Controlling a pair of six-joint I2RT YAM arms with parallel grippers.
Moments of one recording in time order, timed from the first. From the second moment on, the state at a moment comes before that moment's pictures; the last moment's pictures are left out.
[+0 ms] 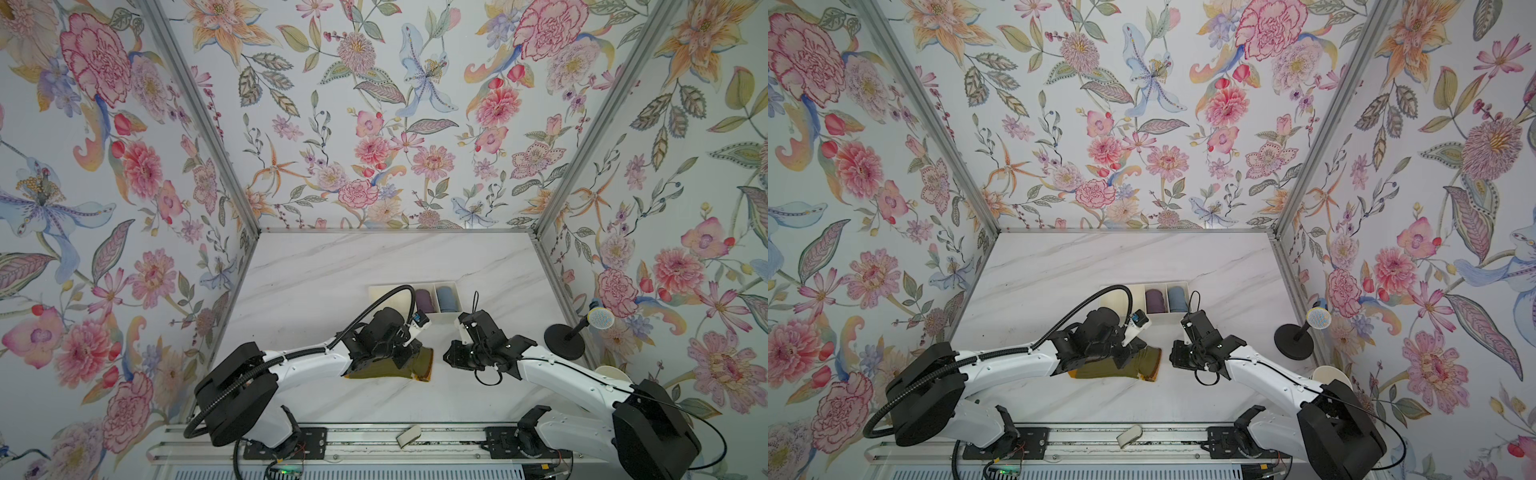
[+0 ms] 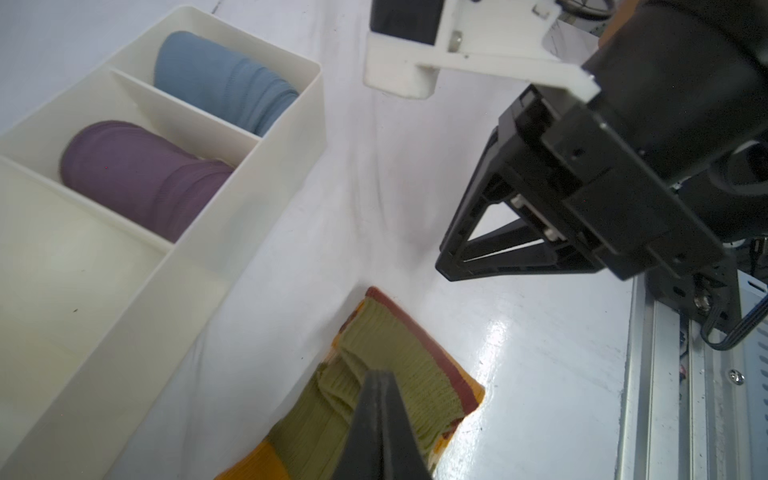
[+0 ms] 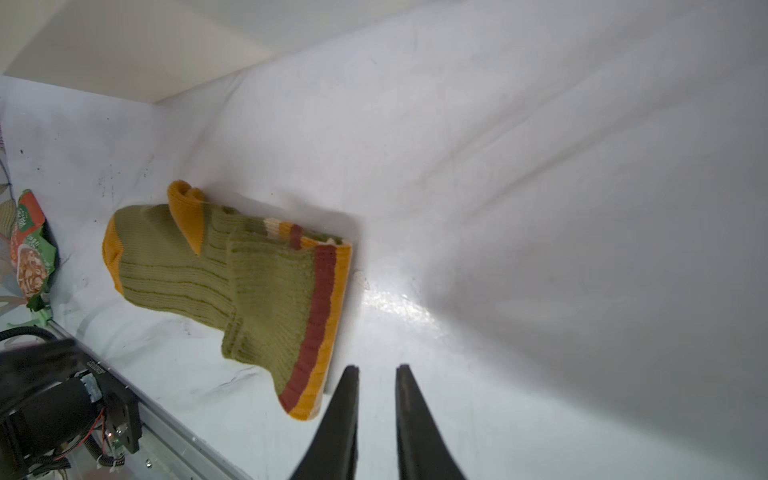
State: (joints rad) left arm -0.96 1.51 0.79 0.02 0.20 0.02; right arm 0.62 1.18 0.54 -0.41 -0.23 0.70
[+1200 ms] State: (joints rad) left arm -1.00 1.62 0.93 -0.08 0.23 0.12; right arm 0.71 1.14 0.52 -0.45 -0.12 0.77
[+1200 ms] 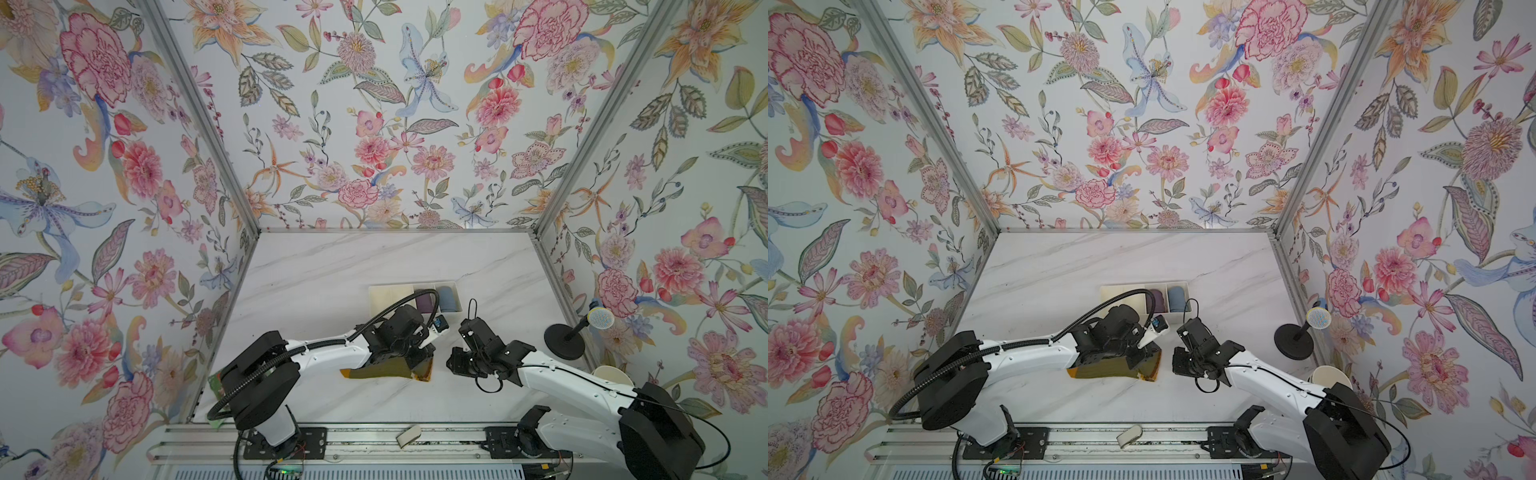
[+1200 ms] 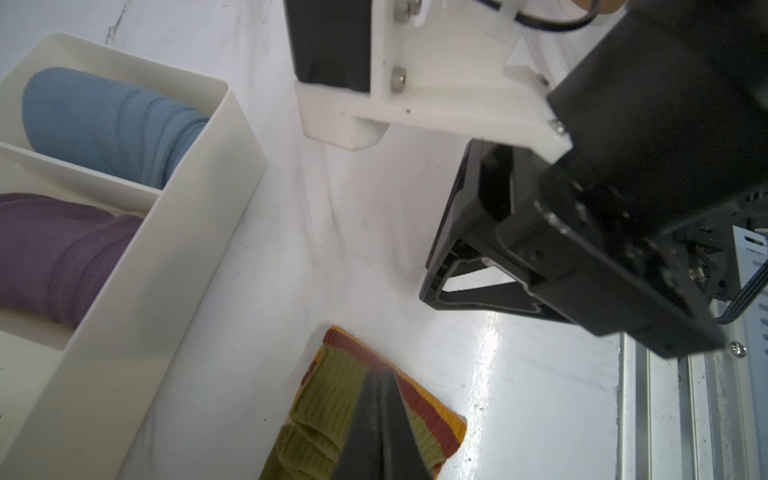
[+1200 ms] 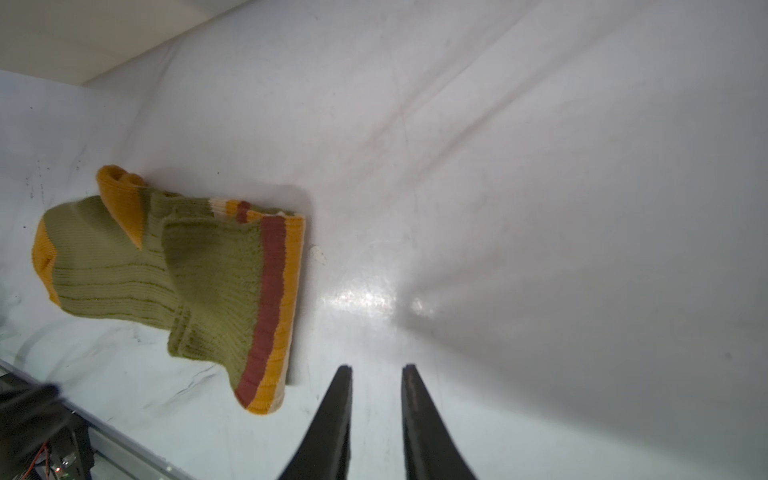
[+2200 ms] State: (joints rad) left arm -0.96 1.74 0.90 -0.11 0.12 0.09; right arm 0.75 1.08 0.47 -0.39 -0.15 0.84
